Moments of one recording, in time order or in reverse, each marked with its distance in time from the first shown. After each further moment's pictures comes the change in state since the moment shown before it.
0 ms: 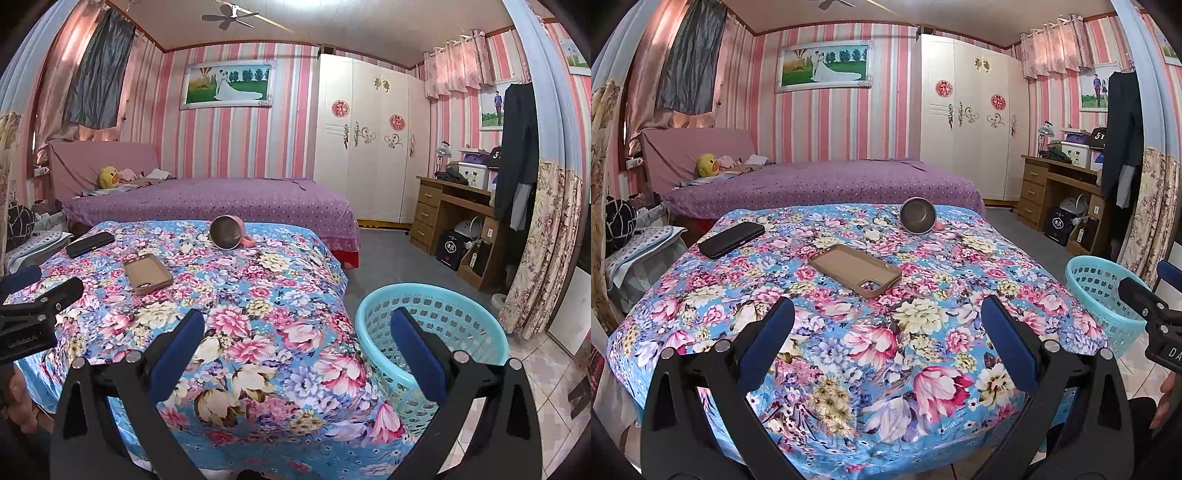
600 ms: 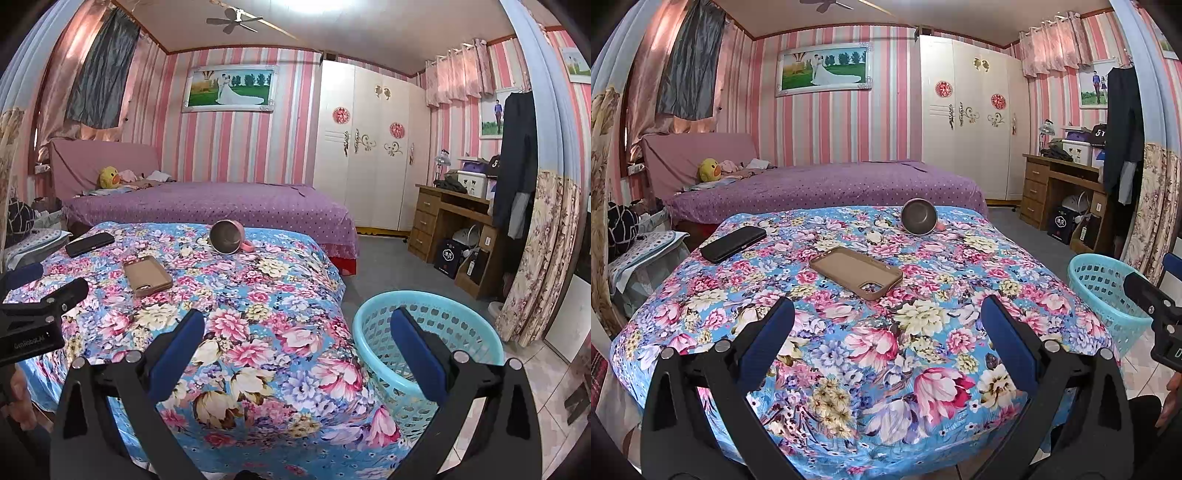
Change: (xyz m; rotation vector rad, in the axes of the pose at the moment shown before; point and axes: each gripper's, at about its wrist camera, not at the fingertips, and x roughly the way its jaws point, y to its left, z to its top) left arm 0.001 -0.004 0.000 0.018 -0.009 0.015; right arm -0.006 0.003 0.000 -0.021 -0.028 -0.007
